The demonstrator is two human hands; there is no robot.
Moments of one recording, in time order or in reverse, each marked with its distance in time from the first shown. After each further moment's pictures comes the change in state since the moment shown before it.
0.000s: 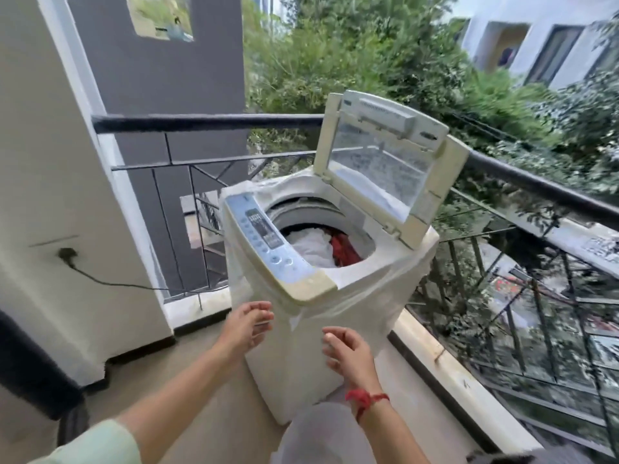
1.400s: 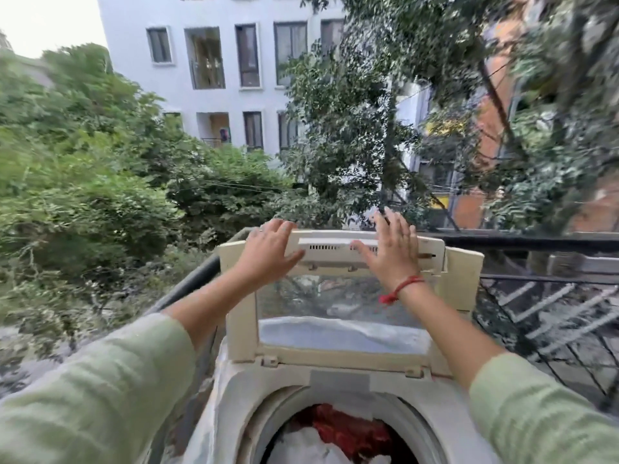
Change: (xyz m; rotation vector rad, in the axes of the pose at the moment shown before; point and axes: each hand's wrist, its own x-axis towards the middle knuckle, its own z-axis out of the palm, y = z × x) left_hand 0.464 0.457 0.229 1.094 -0.575 1.656; right_hand 0.407 -0.363 0.045 -1.318 1.328 -0.406
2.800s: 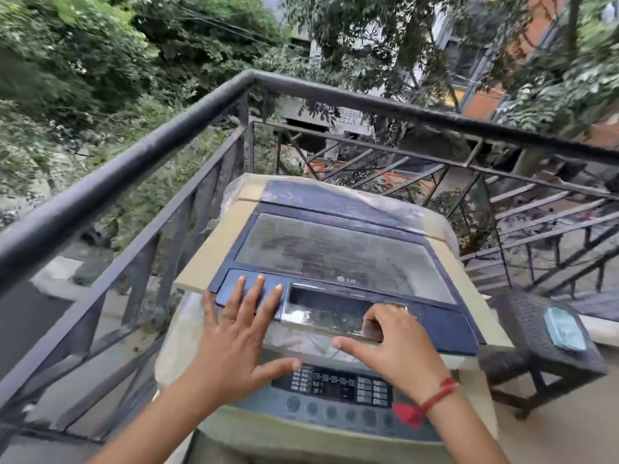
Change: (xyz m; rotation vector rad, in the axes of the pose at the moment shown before) left_hand -0.349 0.030 0.042 -0.016 -0.401 -0.047; right_hand -0.297 -0.040 -0.042 0.116 -0.737 0.056
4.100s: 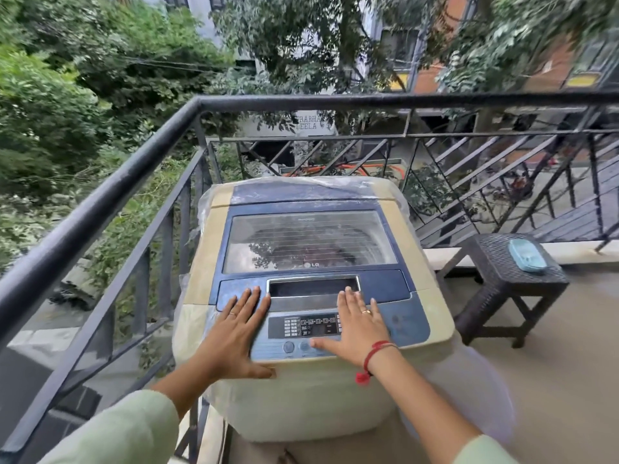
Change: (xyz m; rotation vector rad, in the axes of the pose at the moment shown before) left_hand -0.029 -0.014 0.038 0.102 -0.307 0.279; right_hand -0.066 0.008 0.082 -0.172 -0.232 0.216
